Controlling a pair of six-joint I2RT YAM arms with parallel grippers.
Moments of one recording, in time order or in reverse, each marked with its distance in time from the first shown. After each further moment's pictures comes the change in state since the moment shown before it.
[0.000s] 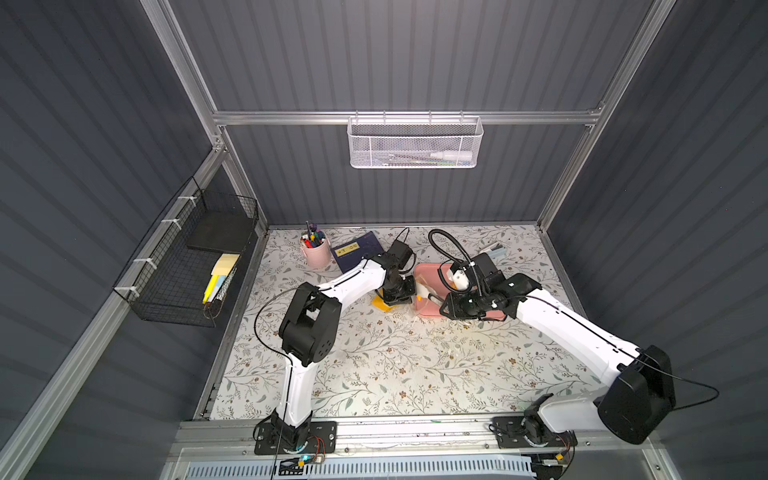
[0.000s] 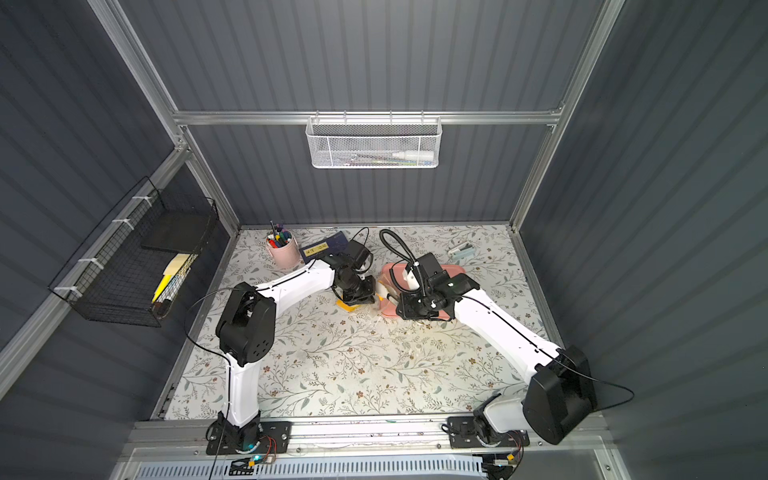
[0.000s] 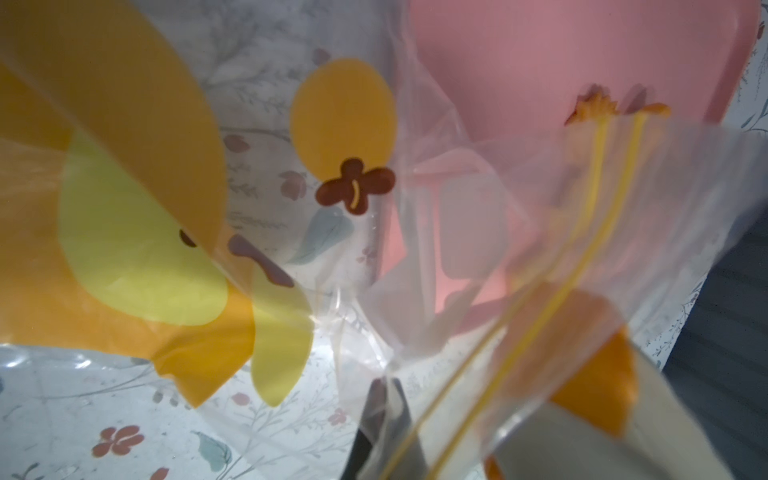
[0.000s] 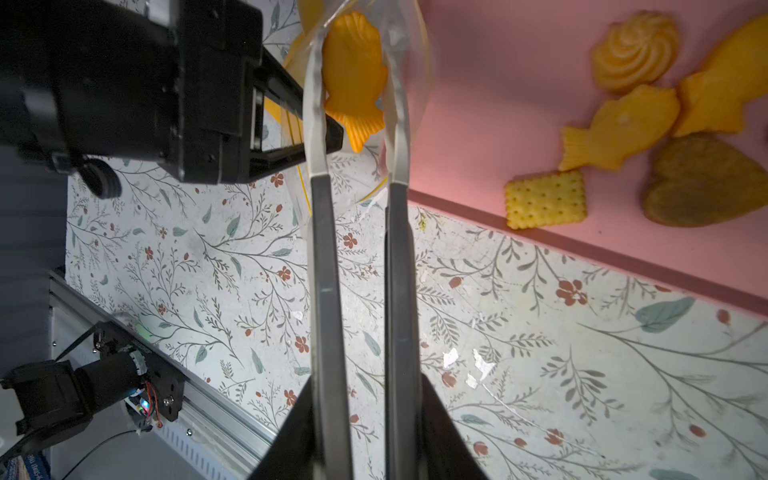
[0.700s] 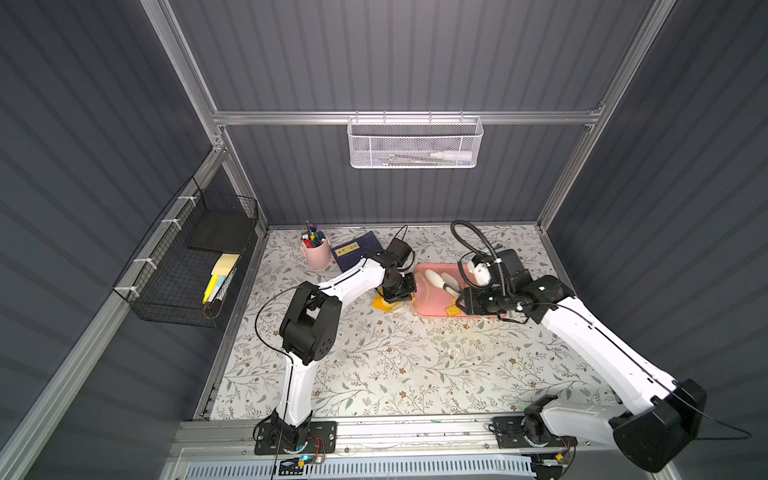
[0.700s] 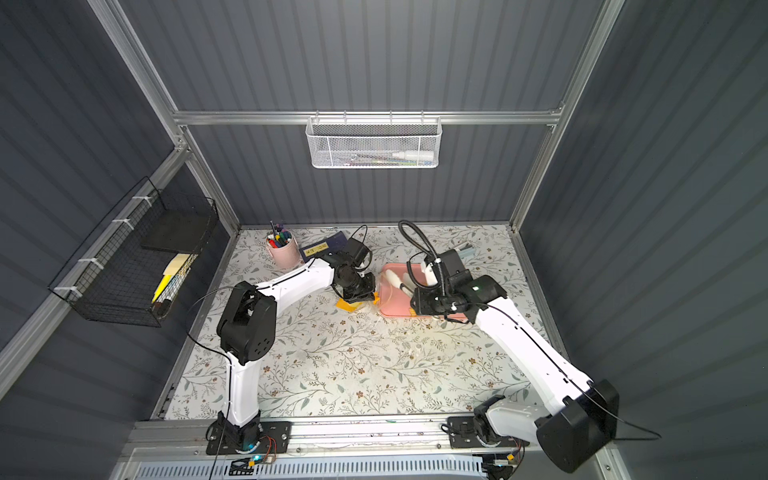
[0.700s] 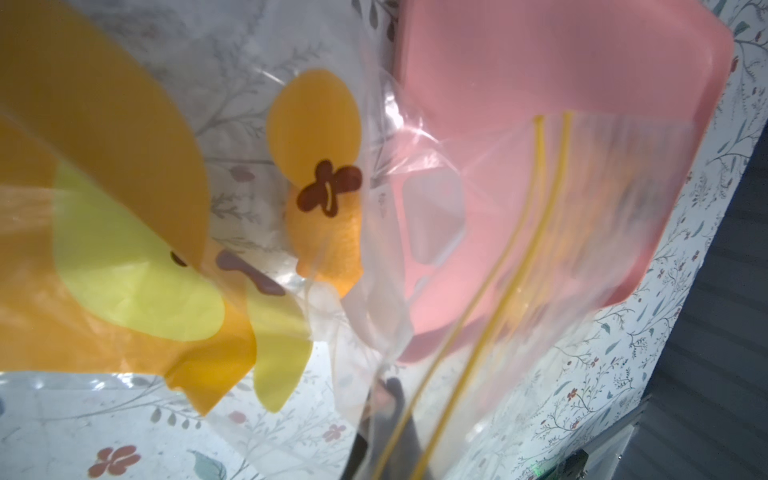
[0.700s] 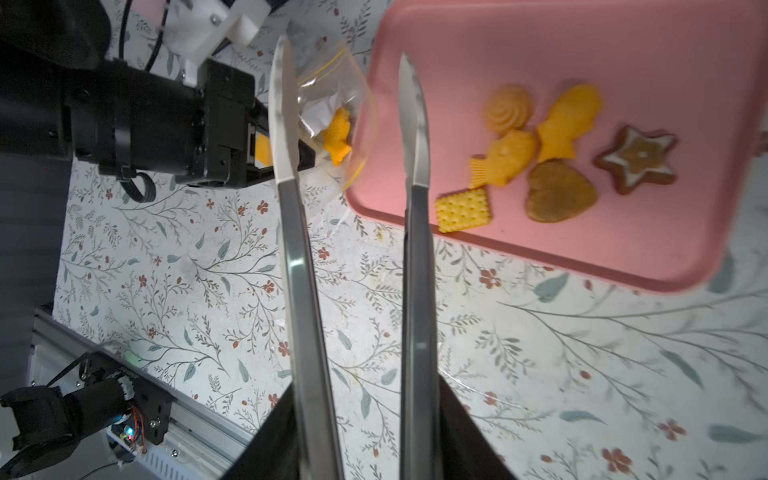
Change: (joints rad) left arm 0.015 0.023 0.015 0.024 -0.002 -0.019; right arm -0.109 -0.182 0.040 -0.163 0.110 -0.061
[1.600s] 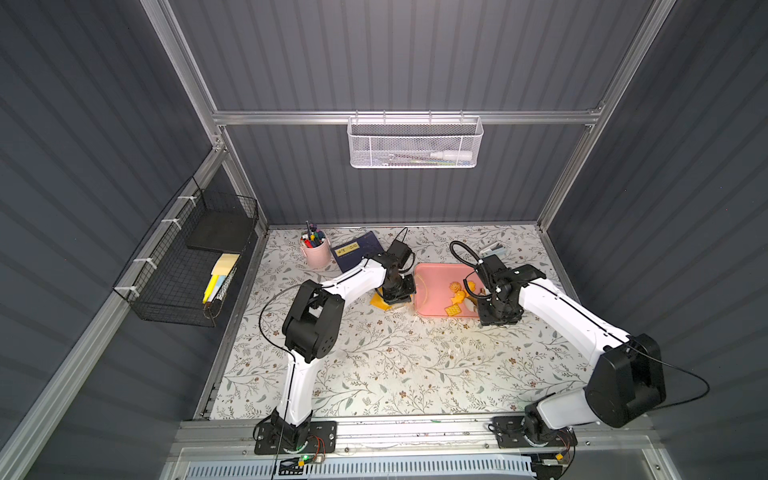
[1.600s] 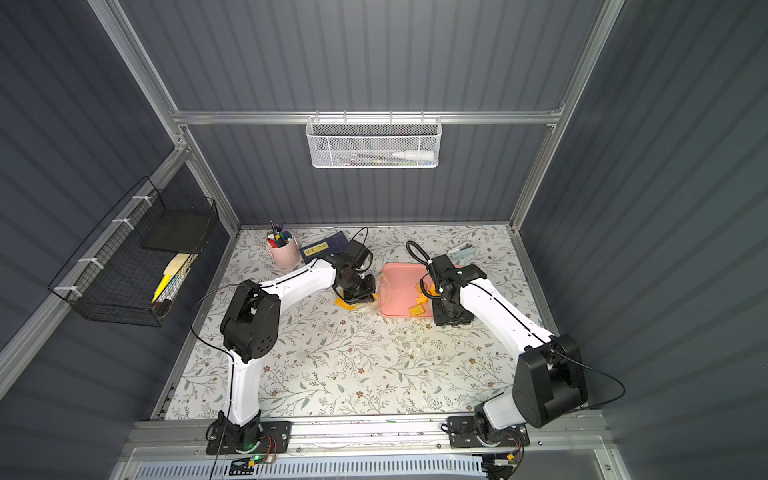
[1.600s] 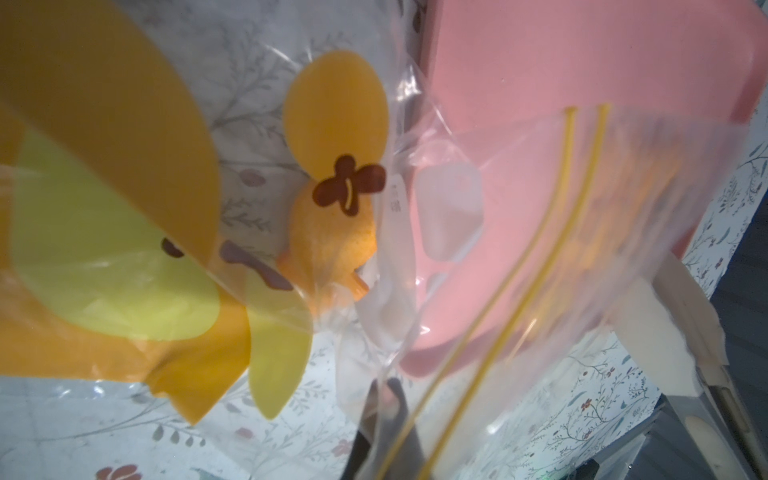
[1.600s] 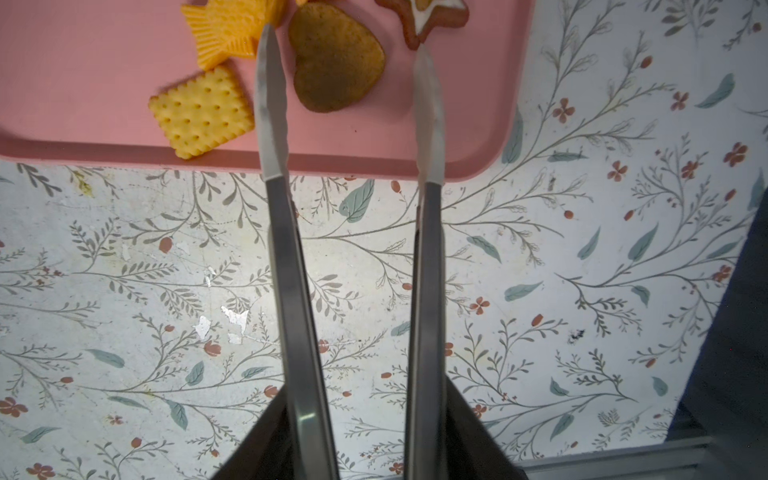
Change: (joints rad) left arm 0.000 0.016 0.000 0.000 -0.008 0.001; right arm -0.048 0.264 -0.024 -0.180 0.288 -0.023
